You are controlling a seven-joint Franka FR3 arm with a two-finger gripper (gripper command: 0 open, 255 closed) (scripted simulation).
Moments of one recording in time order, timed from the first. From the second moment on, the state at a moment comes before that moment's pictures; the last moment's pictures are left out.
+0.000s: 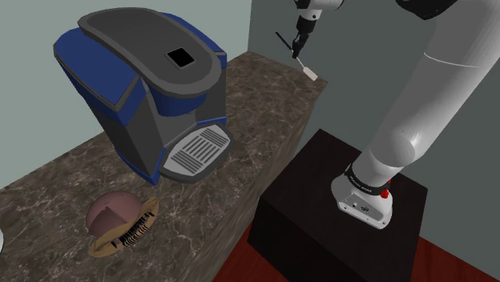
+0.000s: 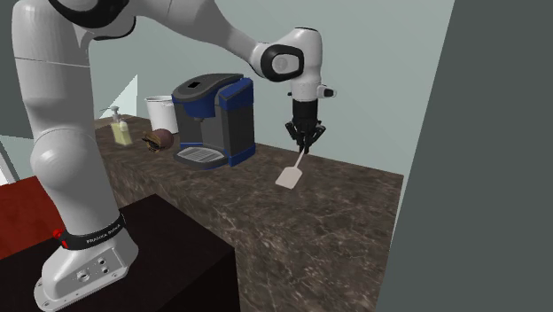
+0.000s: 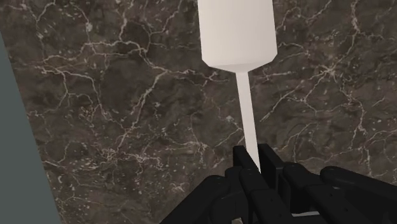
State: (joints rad) arm -0.19 0.17 -0.40 -1.91 0.13 2.11 -0.74
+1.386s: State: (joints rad) arm -0.19 0.12 -0.40 -1.69 0.09 1.84 -0.71
